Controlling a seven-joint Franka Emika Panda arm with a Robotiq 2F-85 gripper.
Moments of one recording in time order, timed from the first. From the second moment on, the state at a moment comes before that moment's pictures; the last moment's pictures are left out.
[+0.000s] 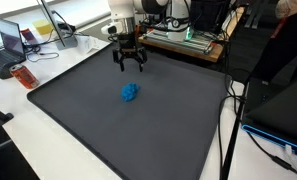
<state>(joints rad) -0.31 0.26 0.31 -2.44 0.34 2.87 -0.68</state>
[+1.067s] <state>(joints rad) -0.55 0.42 0.47 -2.29 0.68 2.80 -1.42</state>
